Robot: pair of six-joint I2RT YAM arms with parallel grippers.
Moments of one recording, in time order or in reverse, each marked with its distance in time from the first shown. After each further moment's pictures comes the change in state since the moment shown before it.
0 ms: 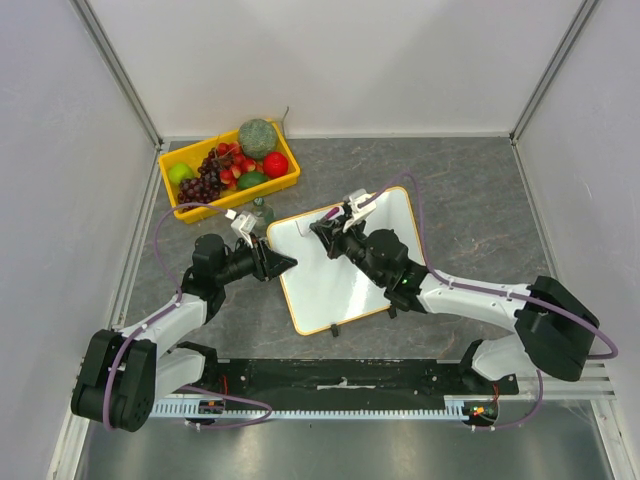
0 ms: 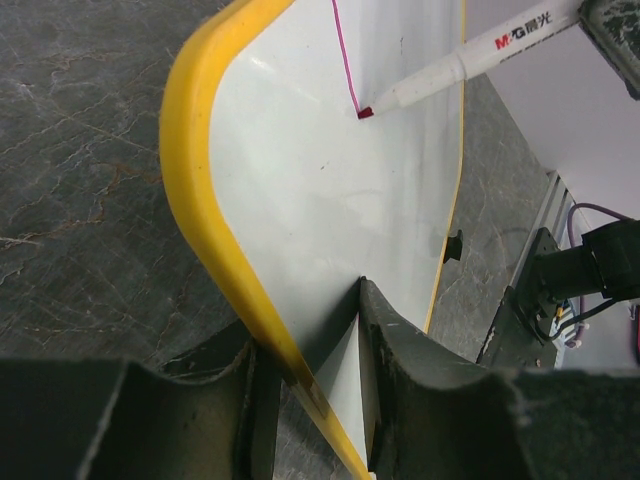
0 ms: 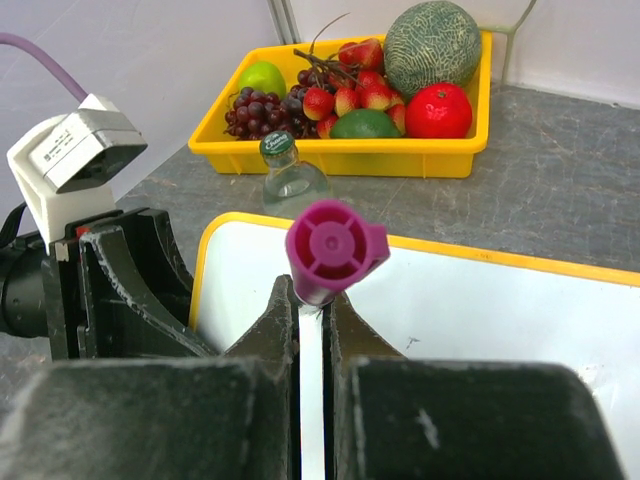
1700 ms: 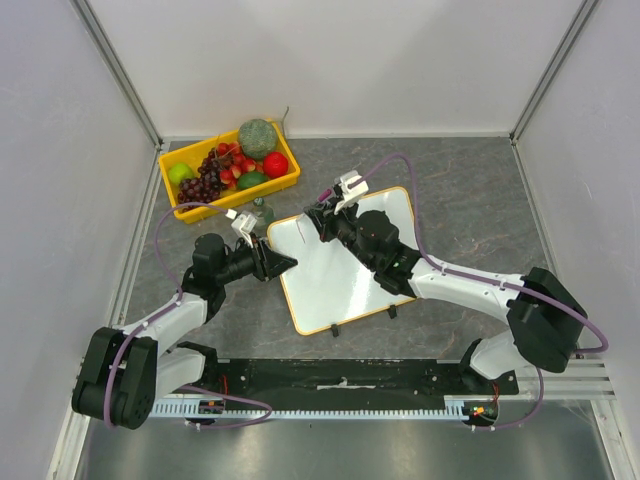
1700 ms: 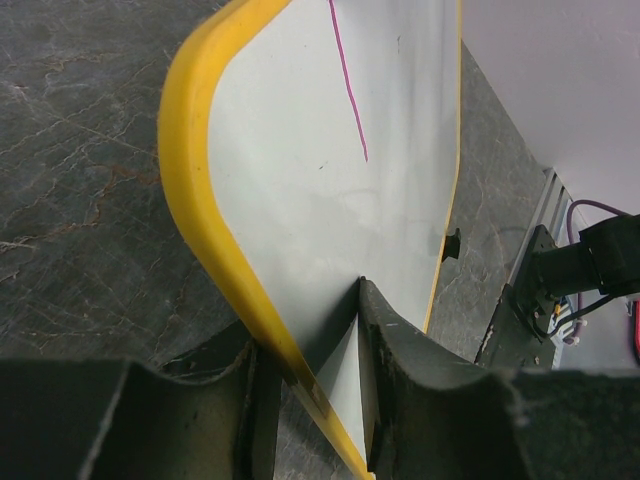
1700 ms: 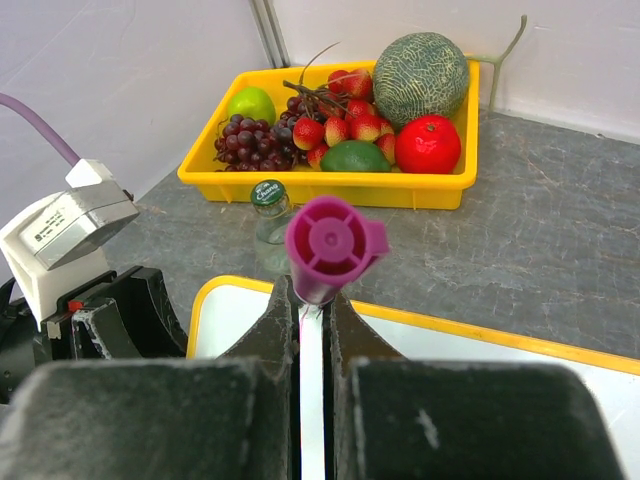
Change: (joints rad) left arm 0.002 0.013 0.000 0.018 0.015 0.000; right arm -0.034 0.066 0.154 -0.093 -0.009 -0.012
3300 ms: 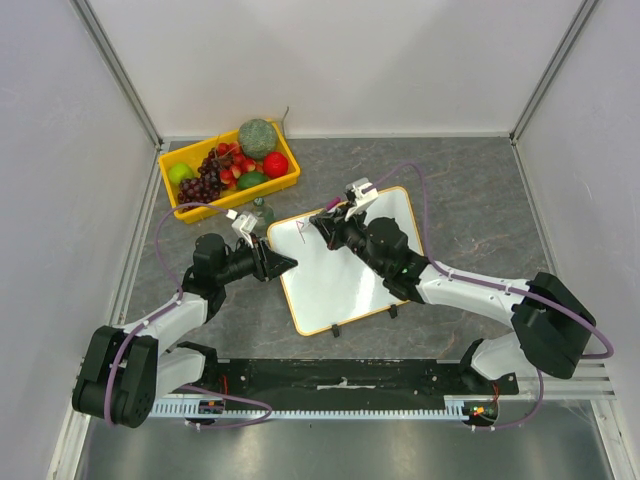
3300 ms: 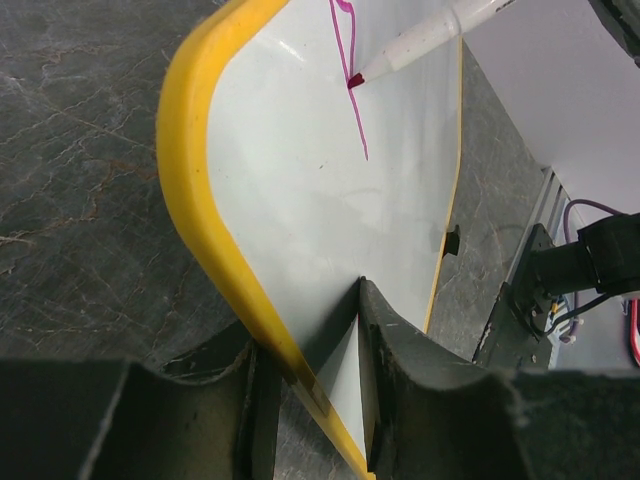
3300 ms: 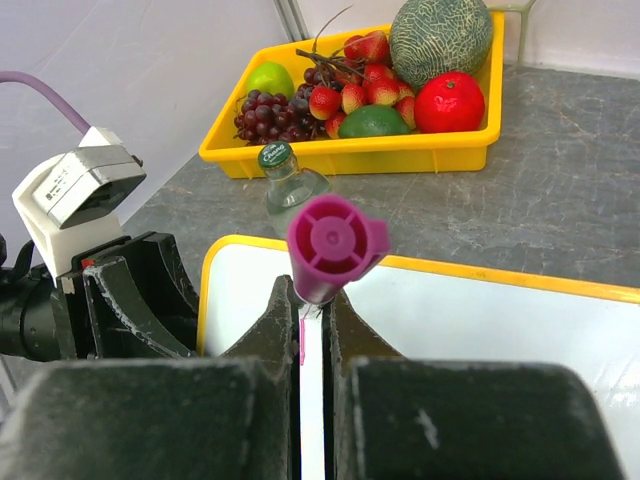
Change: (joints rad) left arm 0.001 0.008 0.000 -0.005 0.003 -0.004; right arm -0.027 -0.047 -0.105 0.035 -0.066 0.094
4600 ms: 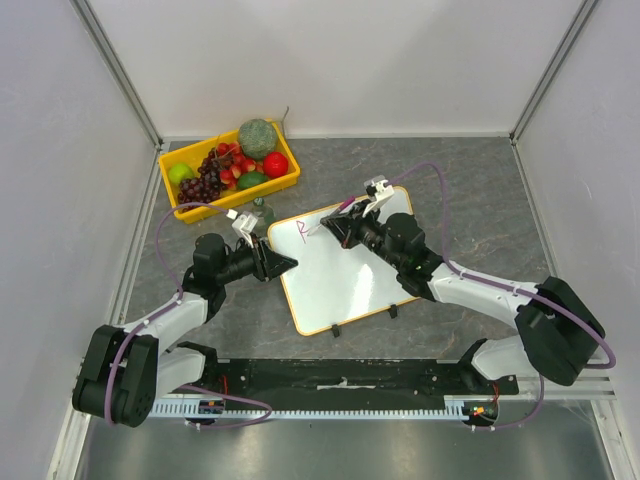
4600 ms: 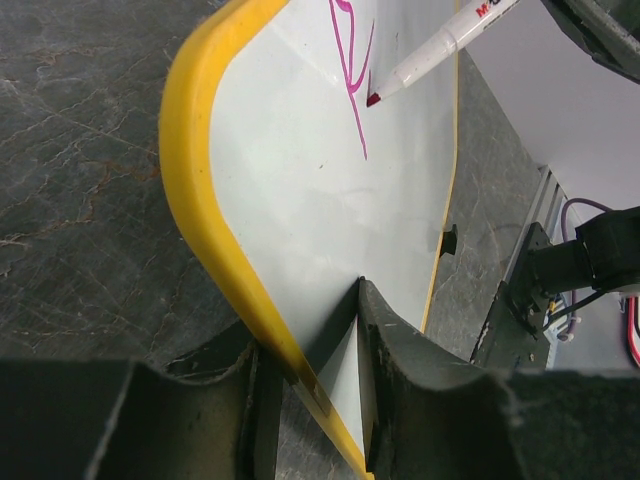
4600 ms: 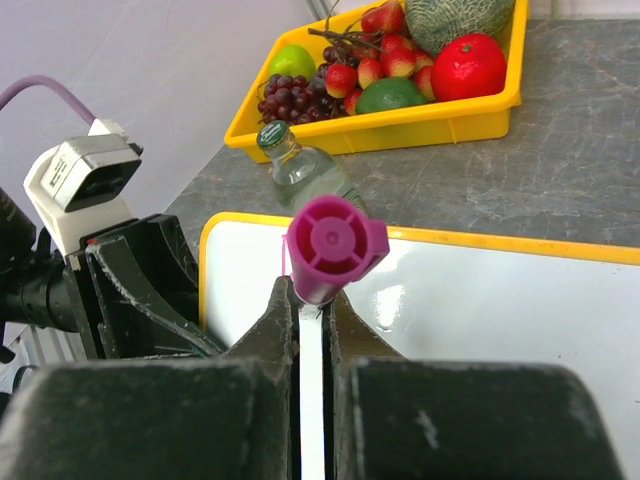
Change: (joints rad) left arm 0.000 0.004 0.000 0.009 0.009 -0.002; right arm -0.128 -0.045 -0.085 0.028 -0.194 0.144
